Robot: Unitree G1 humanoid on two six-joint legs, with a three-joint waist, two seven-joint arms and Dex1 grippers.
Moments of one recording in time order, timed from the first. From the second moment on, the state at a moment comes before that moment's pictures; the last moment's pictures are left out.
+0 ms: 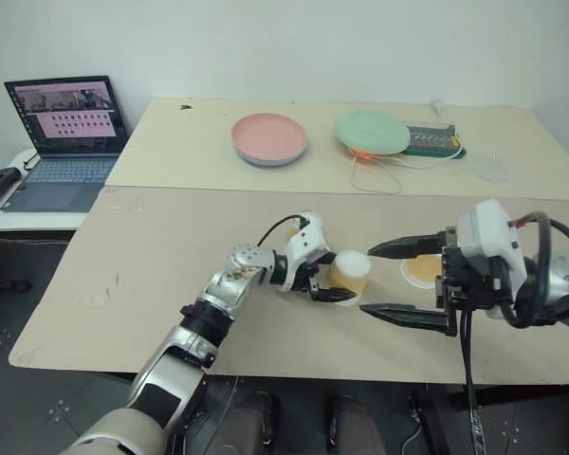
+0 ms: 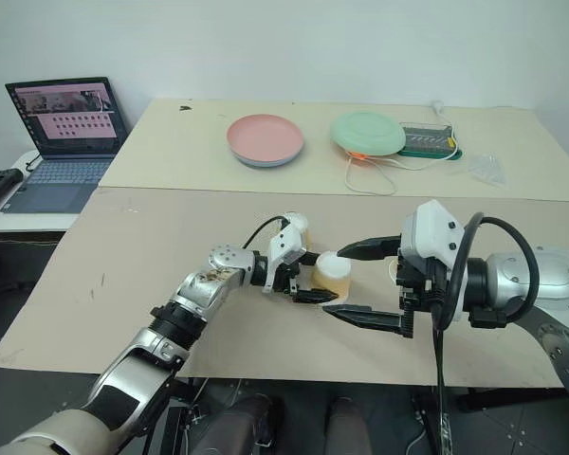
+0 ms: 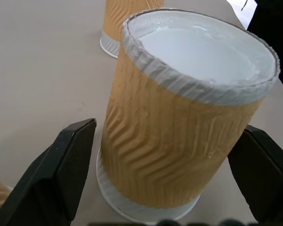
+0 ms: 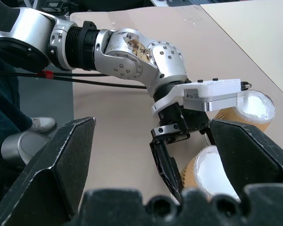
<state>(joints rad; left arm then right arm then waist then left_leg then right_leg) -0.74 0.16 -0.33 0.41 -0.17 0.30 -1.07 -0.23 -1.04 -0.25 -0.68 0.91 0.73 0.94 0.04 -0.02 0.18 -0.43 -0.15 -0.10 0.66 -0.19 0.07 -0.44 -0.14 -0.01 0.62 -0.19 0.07</state>
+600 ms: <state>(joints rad) -0.67 0.39 0.05 -0.13 -0.42 0.68 -0.83 -0.26 -1.01 -0.21 -0.65 0.87 0.72 0.96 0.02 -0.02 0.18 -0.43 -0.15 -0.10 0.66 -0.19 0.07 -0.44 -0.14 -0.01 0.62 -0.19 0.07</state>
